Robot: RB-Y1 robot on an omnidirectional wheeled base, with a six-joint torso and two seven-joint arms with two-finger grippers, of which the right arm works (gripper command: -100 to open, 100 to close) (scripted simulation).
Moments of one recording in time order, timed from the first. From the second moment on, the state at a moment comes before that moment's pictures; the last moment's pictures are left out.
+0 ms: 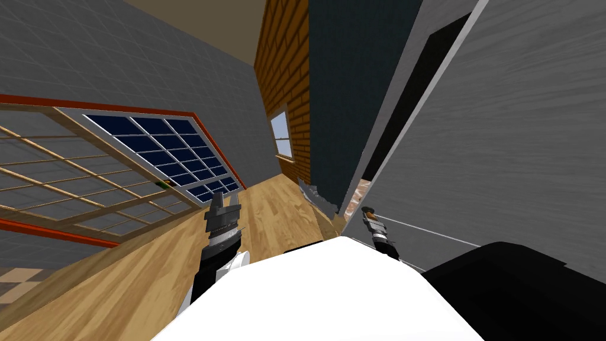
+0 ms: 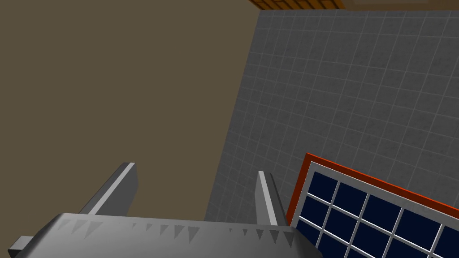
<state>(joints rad) 0.20 -0.37 -0.32 -0.60 -0.27 -0.96 -1.83</state>
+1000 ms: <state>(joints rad) 0.26 -0.39 -0.22 -0.62 -0.18 -1.05 -1.92</state>
